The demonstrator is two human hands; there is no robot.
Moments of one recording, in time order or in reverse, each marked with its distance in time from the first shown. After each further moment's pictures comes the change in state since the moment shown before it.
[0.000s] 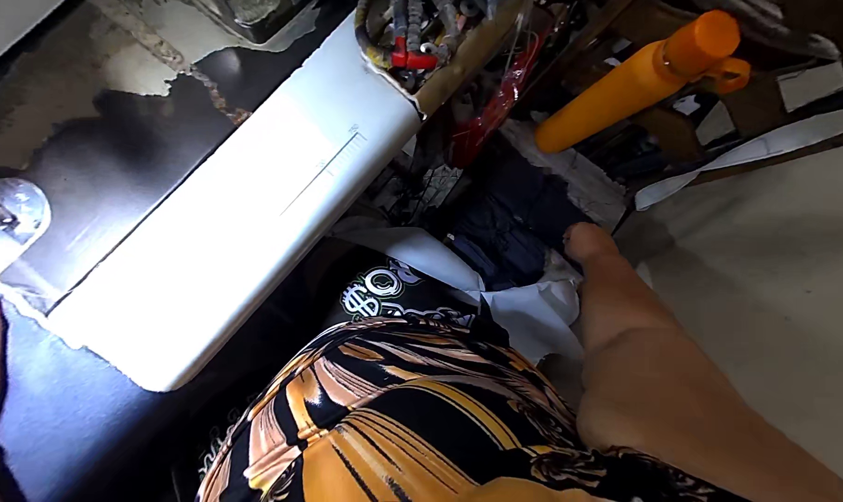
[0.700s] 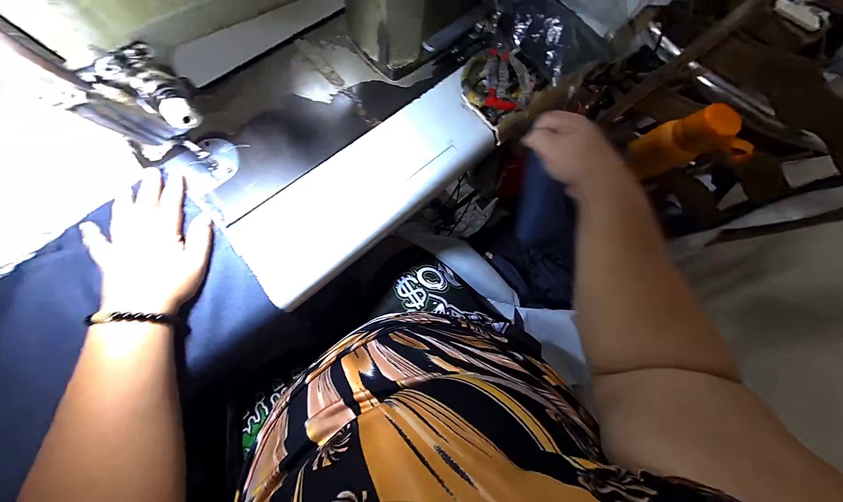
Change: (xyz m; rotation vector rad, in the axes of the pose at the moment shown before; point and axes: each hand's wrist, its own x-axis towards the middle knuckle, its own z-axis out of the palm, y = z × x) left_hand -0.010 0.042 0.002 0.296 0.220 0.491; right_hand -0.200 -0.228 -0.220 0.632 0.467 -0.598
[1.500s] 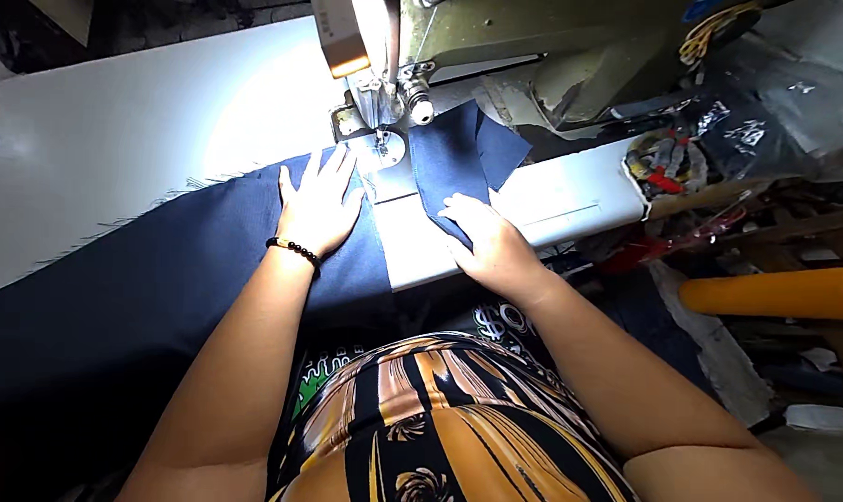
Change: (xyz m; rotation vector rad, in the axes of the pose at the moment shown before) left_hand -0.004 0.018 -0.013 -0.037 -0.067 -0.087; right_hand -0.052 -0.123 0.168 -0.081 -0.098 -1.054
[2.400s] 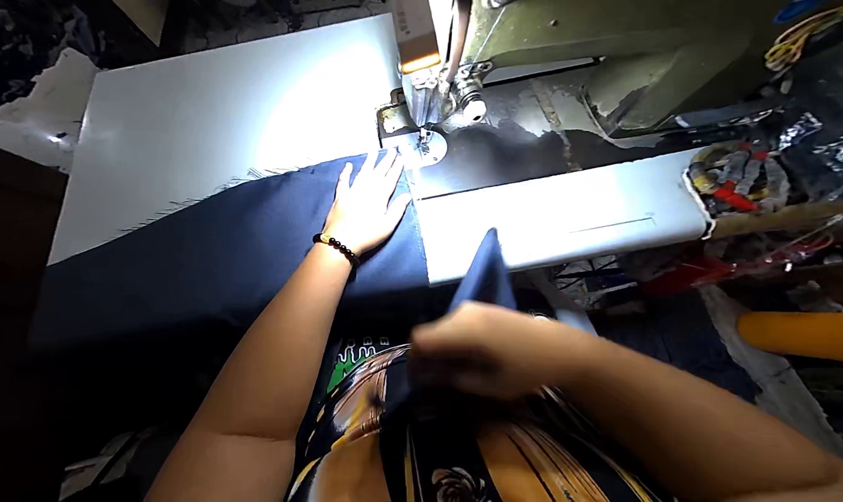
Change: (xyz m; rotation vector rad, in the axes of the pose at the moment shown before) left_hand -0.007 0.000 0.006 -0.086 0.025 0.106; right_hand 0.005 -0.092 -0.026 0.746 -0.525 -0.518
